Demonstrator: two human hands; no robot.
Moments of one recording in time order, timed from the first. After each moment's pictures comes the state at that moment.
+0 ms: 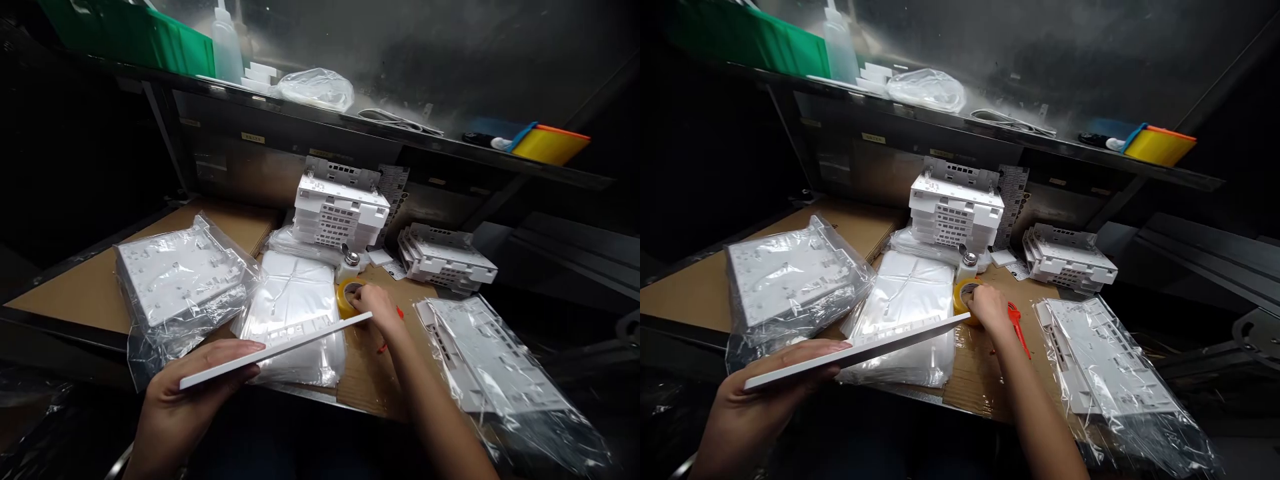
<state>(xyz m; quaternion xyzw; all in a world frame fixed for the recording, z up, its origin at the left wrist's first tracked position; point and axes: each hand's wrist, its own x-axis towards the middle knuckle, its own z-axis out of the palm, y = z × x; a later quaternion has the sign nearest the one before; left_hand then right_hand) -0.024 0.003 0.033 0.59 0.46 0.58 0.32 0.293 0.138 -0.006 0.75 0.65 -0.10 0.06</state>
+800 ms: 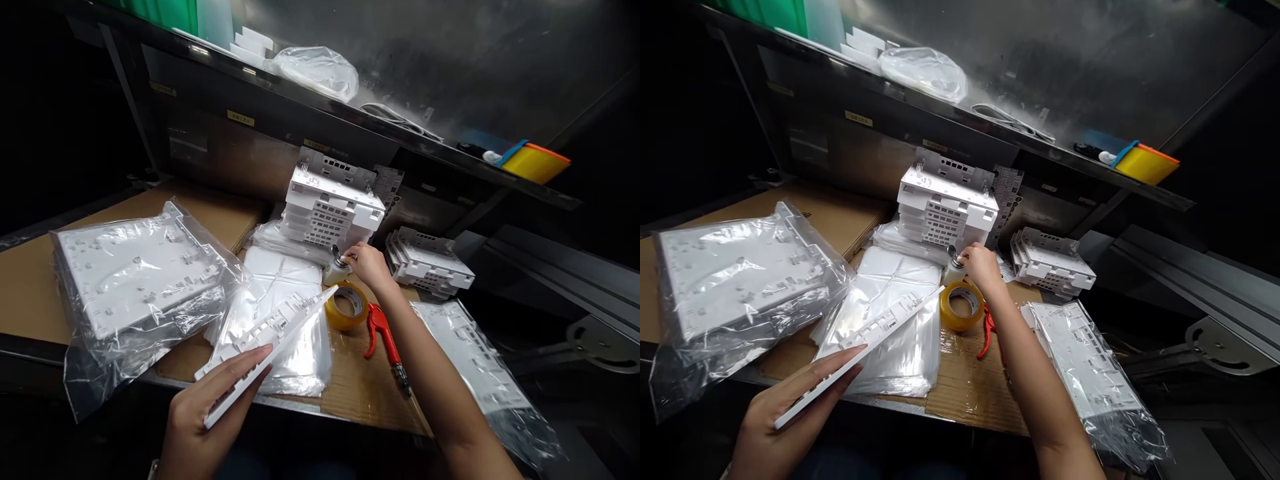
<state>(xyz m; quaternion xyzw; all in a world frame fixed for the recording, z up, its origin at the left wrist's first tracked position) -0.005 0.014 -0.029 0.72 0.42 0.52 0.20 0.309 0.202 0.046 0.69 0.71 0.00 -0.11</state>
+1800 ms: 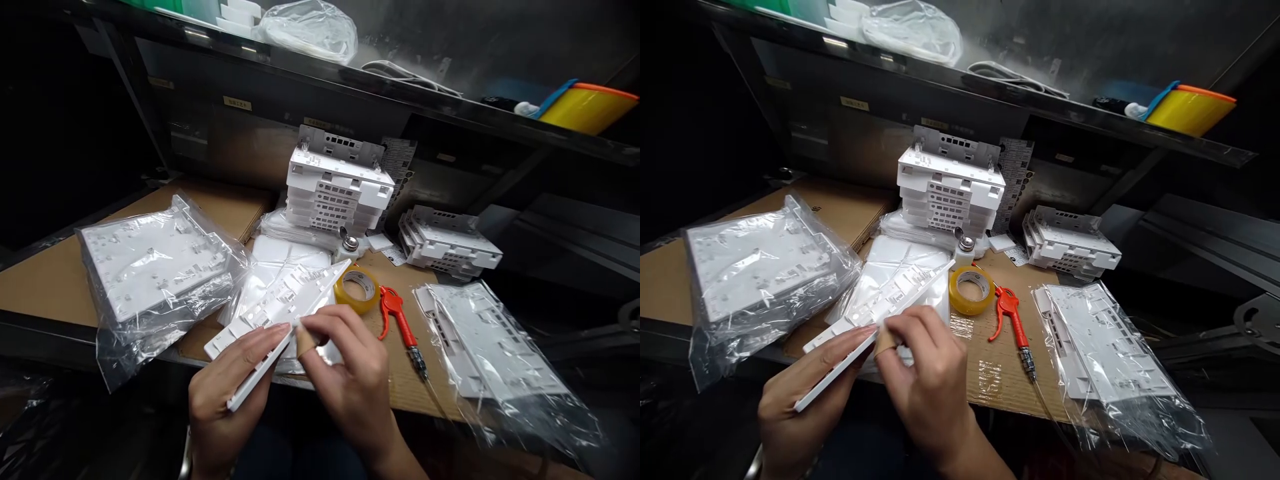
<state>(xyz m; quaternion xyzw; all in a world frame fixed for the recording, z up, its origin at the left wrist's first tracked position) 0.012 0.011 -0.017 0.74 0.37 0.55 0.13 0.180 0.006 0.047 0.46 0.69 -0.13 -0.54</state>
